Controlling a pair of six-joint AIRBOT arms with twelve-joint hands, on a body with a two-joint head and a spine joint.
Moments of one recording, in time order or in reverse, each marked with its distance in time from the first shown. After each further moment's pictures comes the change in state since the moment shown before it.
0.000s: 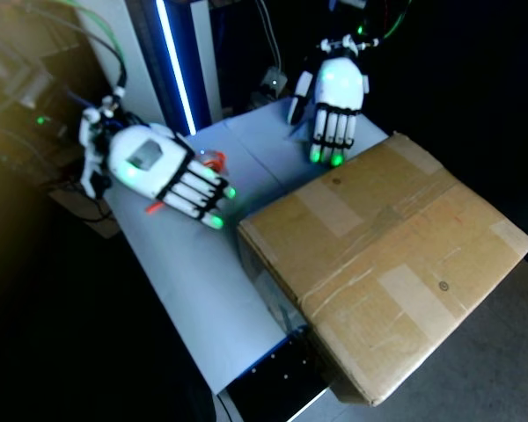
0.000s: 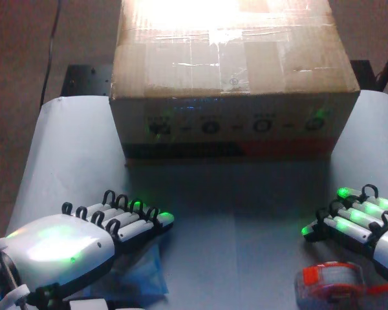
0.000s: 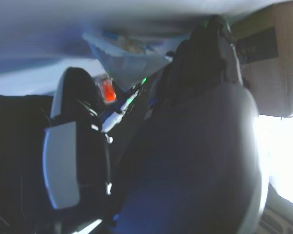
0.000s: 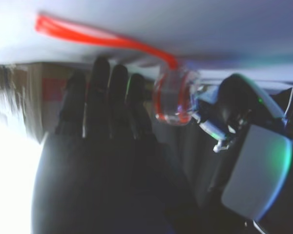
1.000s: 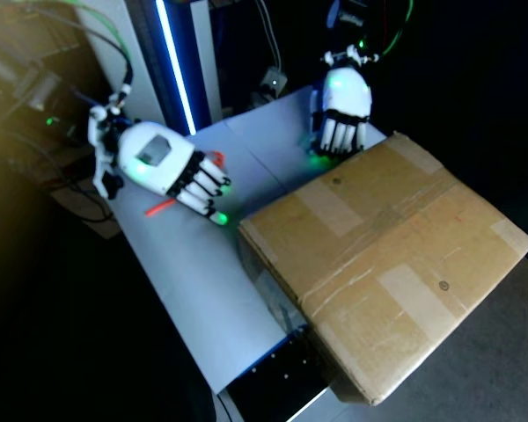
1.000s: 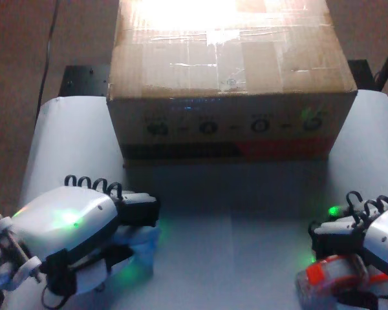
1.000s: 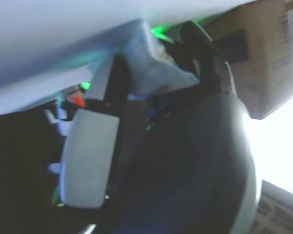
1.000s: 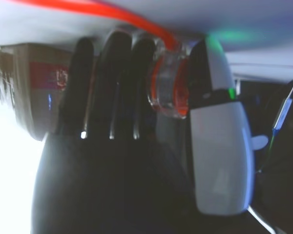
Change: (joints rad) left arm 0.034 -0.097 0.088 -0.083 0.185 -0.027; right arm 0.055 0.018 -0.013 -0.030 0.004 0.002
